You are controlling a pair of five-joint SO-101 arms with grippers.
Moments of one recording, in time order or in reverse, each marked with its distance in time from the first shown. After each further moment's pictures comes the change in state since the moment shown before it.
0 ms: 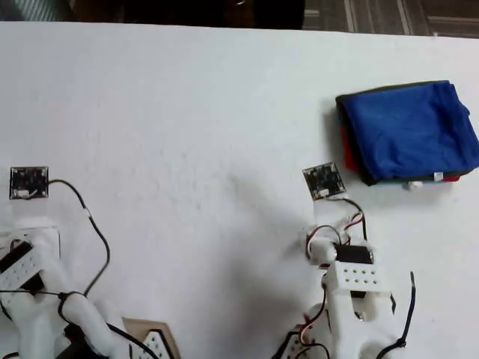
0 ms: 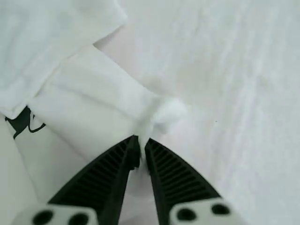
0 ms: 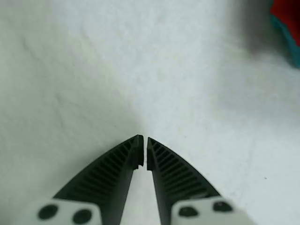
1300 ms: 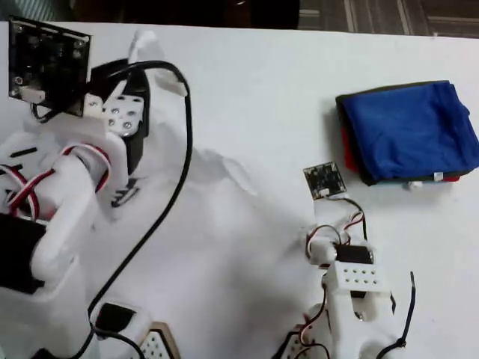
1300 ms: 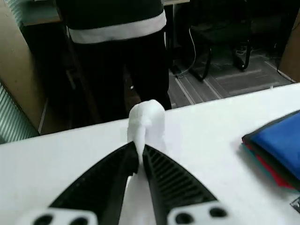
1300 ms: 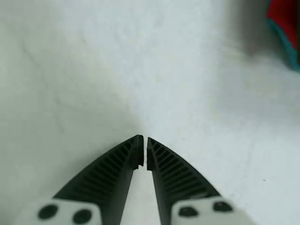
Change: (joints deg) left arm 59.1 -0.4 -89.1 49.8 34.5; right arm 0.0 0.0 0.0 -0.6 -0.4
